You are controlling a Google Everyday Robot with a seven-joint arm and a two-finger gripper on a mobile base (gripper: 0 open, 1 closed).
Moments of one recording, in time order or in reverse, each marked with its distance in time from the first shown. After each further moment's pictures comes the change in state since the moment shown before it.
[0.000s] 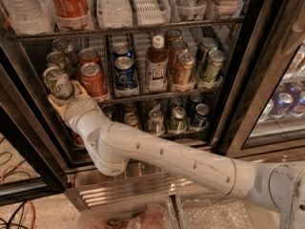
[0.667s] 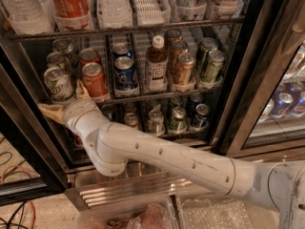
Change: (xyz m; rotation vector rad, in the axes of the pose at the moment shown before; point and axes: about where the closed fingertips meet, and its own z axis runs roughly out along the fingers) arm 0.000 0.000 0.000 -0.002 0.002 0.004
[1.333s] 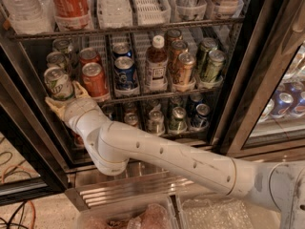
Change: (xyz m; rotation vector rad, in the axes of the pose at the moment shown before) arm 0.001 0.000 0.000 -0.004 0.003 0.000
